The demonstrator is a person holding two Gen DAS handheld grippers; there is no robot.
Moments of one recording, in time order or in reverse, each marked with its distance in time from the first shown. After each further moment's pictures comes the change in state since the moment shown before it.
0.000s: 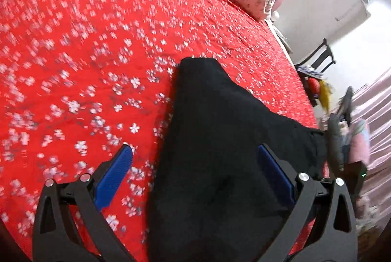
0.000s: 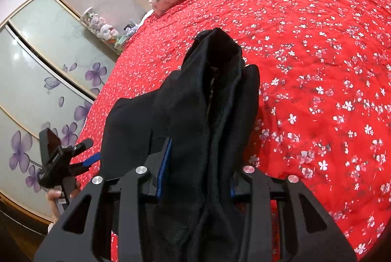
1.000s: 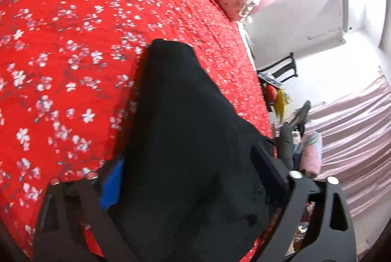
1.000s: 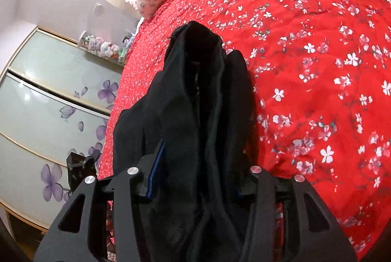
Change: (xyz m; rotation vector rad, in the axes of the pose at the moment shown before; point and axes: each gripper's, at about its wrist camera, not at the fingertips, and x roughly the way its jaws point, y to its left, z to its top) left arm 0.021 0.014 -0.004 -0.123 0.037 -0.272; right arm 0.014 -0.043 -0.010 0.247 0.036 0.138
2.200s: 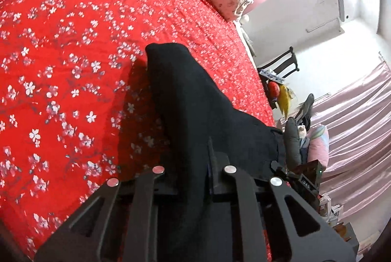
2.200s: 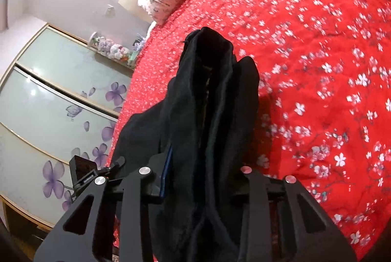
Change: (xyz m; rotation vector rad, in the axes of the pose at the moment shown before) left arm -0.011 -0.026 -0.001 0.083 -0.030 0.008; right arm -0.001 0.030 0.012 -0.054 -0.053 0.068
